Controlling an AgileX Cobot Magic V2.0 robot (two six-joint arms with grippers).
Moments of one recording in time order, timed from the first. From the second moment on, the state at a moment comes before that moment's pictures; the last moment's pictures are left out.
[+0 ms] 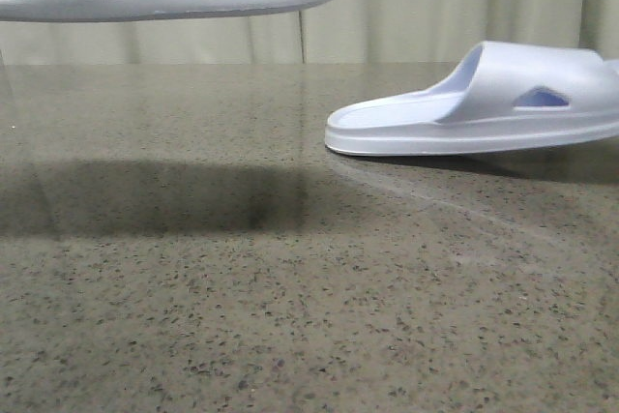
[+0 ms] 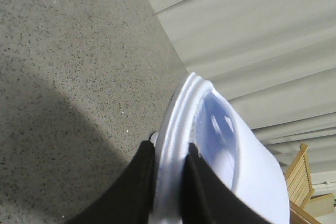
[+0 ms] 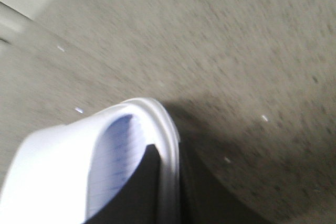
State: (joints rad) left arm -0.09 0.58 -0.41 -1.28 0.43 0.13; right arm 0.12 1.06 -0.53 0.31 0.03 0.39
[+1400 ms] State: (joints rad) left arm -0.09 0.58 -0.41 -1.37 0.50 0.13; right arm 0.12 0.66 -0.82 0.70 0.65 0.10
